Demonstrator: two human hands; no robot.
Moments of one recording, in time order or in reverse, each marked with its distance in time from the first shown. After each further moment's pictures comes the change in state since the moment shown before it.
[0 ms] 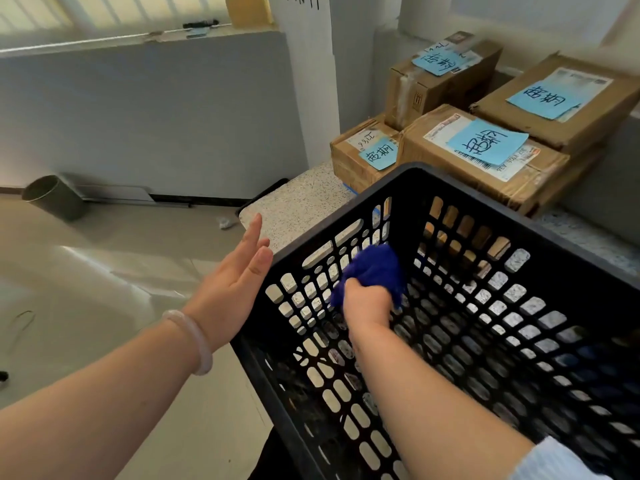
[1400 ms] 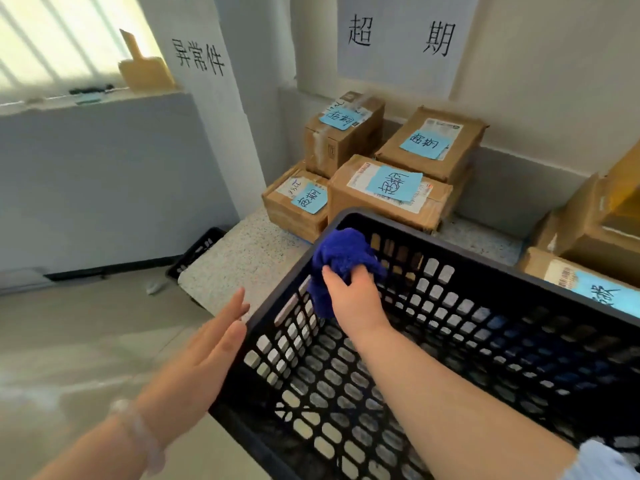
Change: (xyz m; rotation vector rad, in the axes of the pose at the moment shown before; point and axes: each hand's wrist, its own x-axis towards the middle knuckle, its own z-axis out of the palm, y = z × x) left_hand 0.008 0.003 -0.027 -0.082 -0.359 0.086; right_hand -0.016 -0.069 -0.047 0.064 -0.010 -0.423
